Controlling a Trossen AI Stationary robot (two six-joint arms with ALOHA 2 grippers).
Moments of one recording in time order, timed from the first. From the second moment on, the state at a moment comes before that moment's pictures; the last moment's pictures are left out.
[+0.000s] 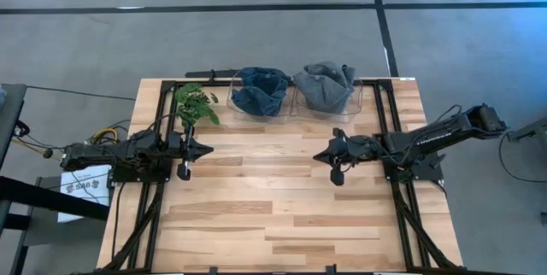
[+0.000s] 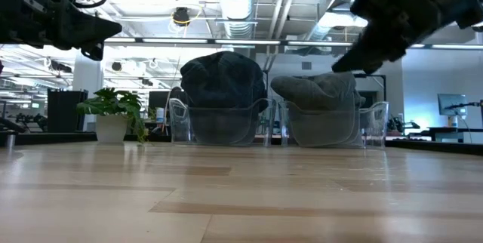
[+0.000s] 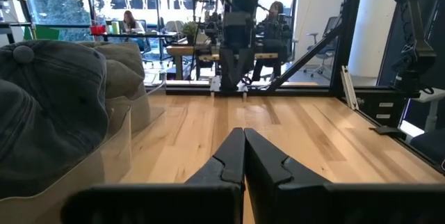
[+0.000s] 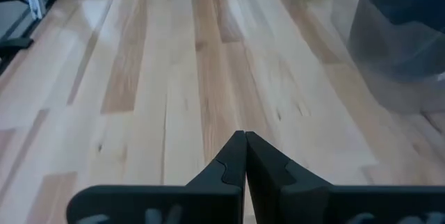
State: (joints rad) left arm 0.03 0.15 0.01 0.03 -0.01 0.00; right arm 0.14 1.06 0.43 0.11 0.16 0.16
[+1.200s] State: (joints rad) left arm 0.03 0.15 0.01 0.03 -0.01 0.00; right arm 0.08 0.10 0.01 0.03 0.00 0.06
